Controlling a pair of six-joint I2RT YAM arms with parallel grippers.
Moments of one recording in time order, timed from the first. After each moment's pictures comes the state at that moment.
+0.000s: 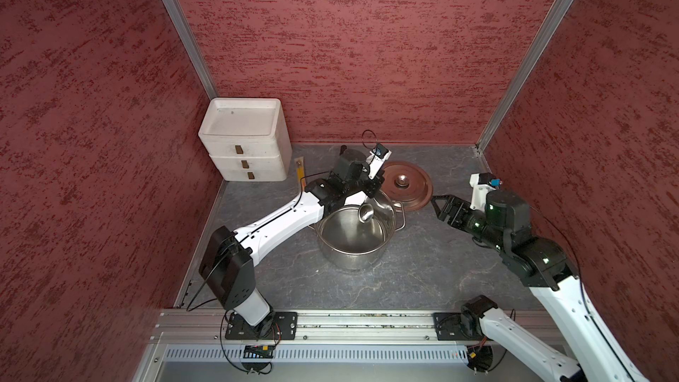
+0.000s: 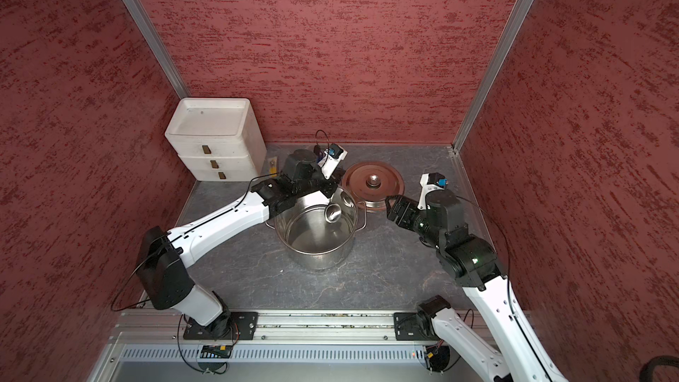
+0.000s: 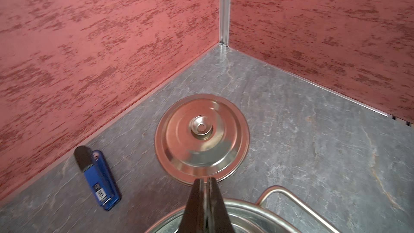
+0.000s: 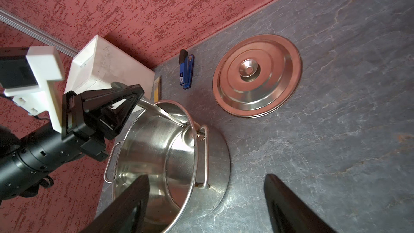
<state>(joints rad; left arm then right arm) -0.77 1.61 1.38 -0.18 0.06 0.10 0.40 0.76 1.07 -0.81 0.00 0.69</state>
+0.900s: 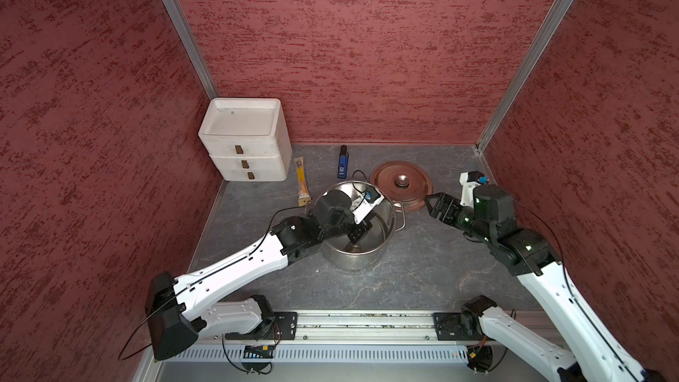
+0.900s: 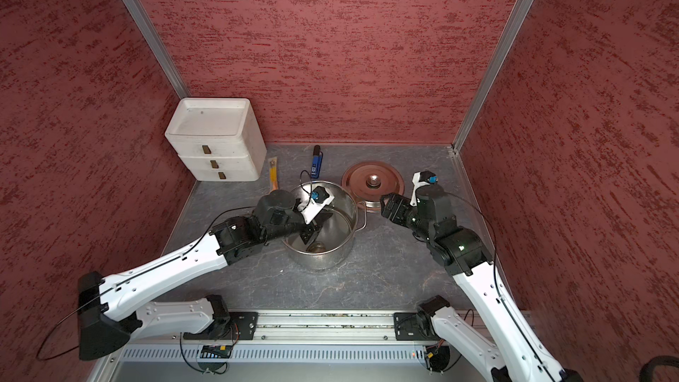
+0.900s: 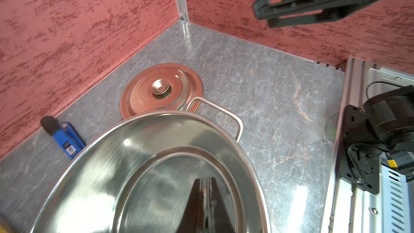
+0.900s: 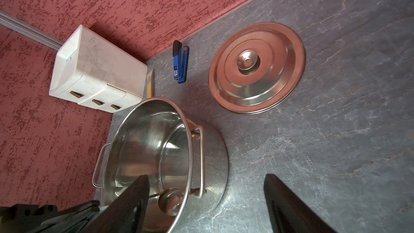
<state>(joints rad) -0.90 1.16 1.02 -0.35 0.00 0.06 0.40 0.84 1.04 -0.76 -0.03 0.70</state>
